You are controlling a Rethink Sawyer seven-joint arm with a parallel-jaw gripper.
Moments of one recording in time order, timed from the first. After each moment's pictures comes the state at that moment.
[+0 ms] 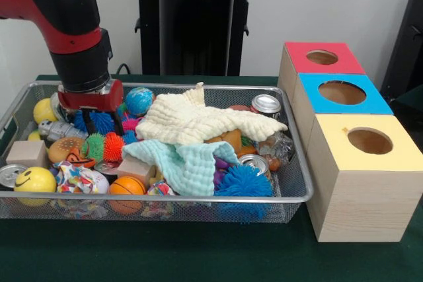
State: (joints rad) arm -0.83 -0.46 0.22 1.70 -0.24 0.44 1.53
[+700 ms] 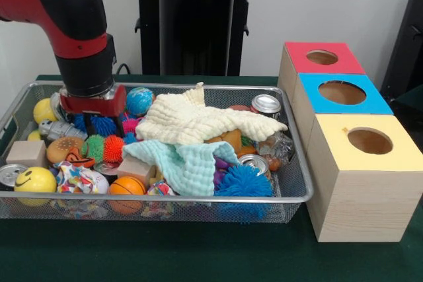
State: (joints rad) arm -0.78 -0.44 0.18 1.68 -0.24 0.41 1.53
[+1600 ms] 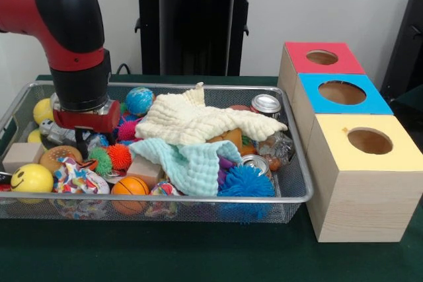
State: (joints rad) arm -0.76 -0.40 0.17 1.61 -0.25 0.36 1.53
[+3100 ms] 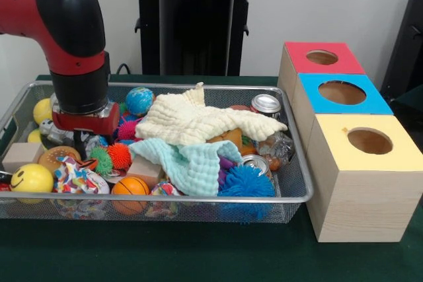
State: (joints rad) arm -0.72 -0.39 0.15 1.56 -0.27 0.41 1.53
